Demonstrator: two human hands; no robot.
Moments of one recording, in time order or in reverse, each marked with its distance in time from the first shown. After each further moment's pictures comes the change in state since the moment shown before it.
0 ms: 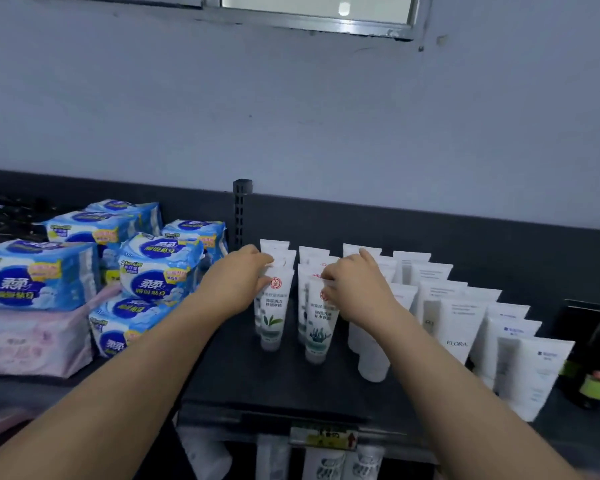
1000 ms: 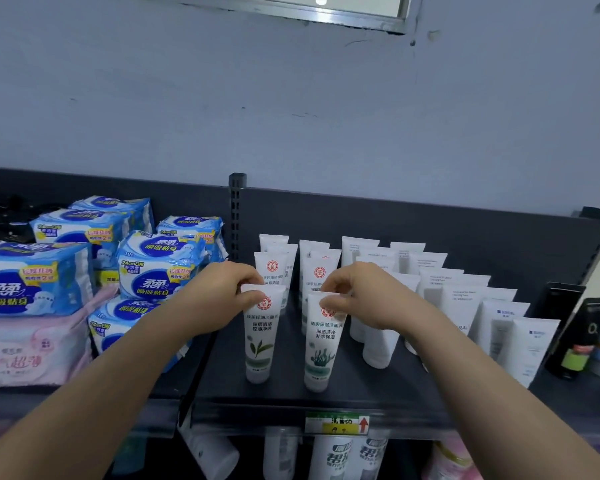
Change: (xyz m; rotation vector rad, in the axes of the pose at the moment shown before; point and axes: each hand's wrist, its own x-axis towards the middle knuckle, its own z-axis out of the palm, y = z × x) left_hand -0.036 -0.029 -0.020 -0.286 -0.129 0.100; right_hand -0.033 -0.019 -0.031 0.479 -0.215 0.103
